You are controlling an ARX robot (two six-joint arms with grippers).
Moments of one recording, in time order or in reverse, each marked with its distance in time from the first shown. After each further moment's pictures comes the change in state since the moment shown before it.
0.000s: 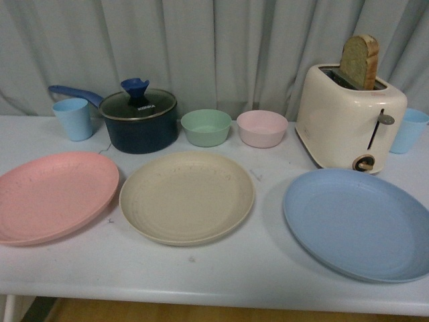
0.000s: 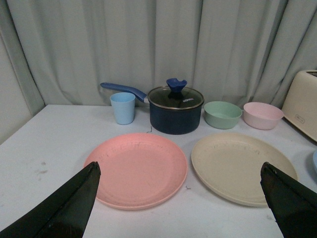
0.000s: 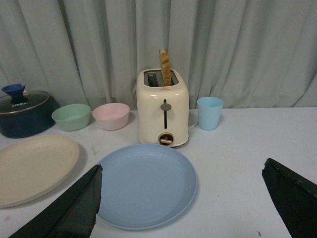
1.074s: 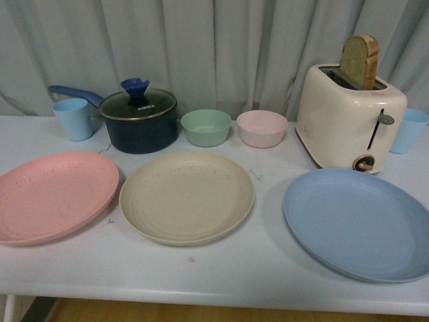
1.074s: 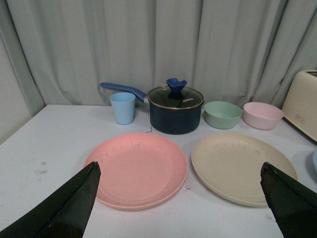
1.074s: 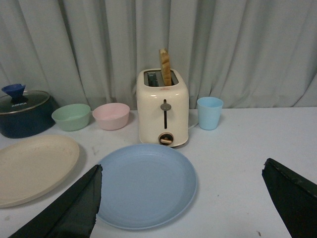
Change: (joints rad) left arm 0.000 0.000 0.000 0.000 0.000 0.000; right arm 0.000 0.000 0.000 0.000 0.000 0.000
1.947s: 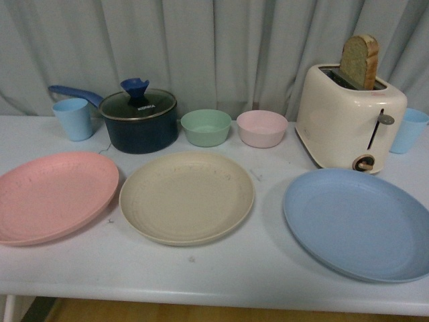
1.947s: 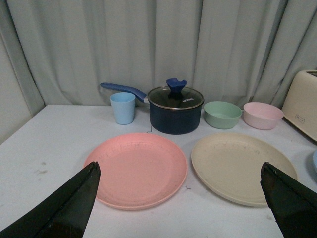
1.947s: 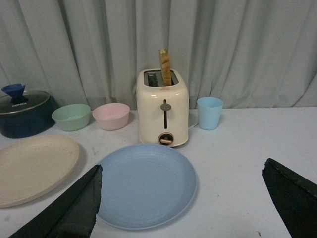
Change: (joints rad) left arm 0.000 0.000 0.000 0.000 0.000 0.000; right arm 0.000 0.000 0.000 0.000 0.000 0.000
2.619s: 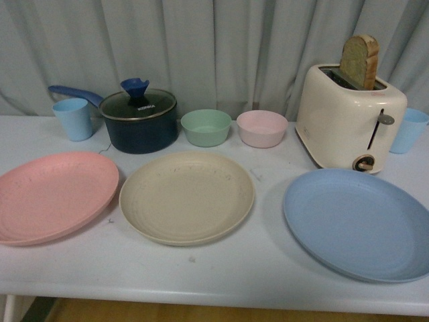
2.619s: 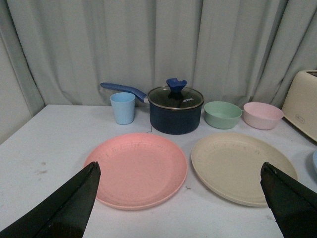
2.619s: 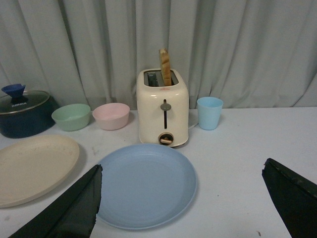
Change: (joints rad) left arm 0.000 0.000 0.000 0.000 0.000 0.000; right arm 0.000 0.000 0.000 0.000 0.000 0.000
